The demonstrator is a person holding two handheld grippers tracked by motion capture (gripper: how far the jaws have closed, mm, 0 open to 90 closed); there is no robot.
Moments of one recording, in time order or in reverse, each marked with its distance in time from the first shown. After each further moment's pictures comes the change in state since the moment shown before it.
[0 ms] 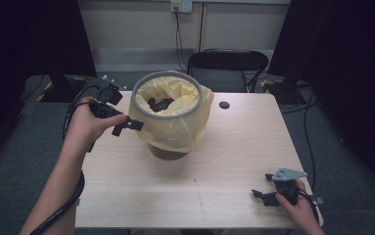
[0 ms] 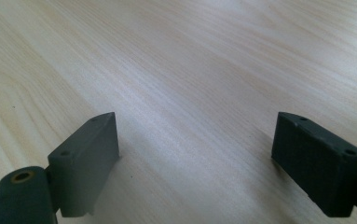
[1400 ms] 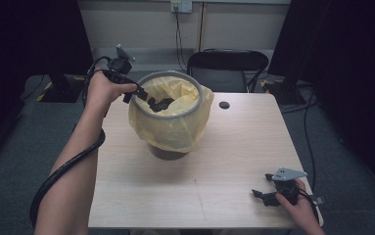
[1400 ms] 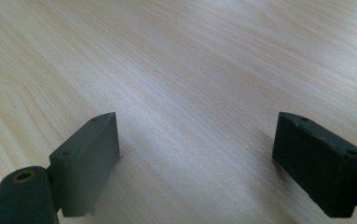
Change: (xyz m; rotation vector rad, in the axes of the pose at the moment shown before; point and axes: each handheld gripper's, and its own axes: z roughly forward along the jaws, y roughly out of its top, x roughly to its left) left arm 0.042 0.076 0.034 0.029 0.073 -0.092; right arm -0.001 0.000 0.000 -0.001 0.004 -0.001
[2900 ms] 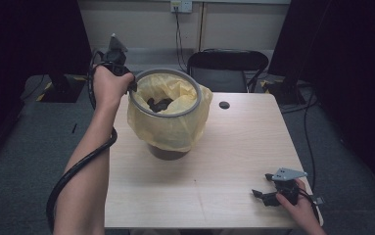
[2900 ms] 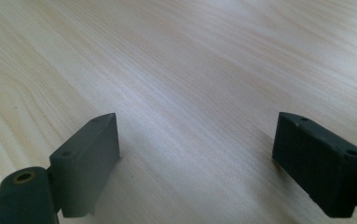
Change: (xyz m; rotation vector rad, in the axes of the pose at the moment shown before) left arm -0.001 0.012 -0.014 -0.045 0.105 -0.310; right arm 0.000 0.000 0.000 0.000 0.004 0.001
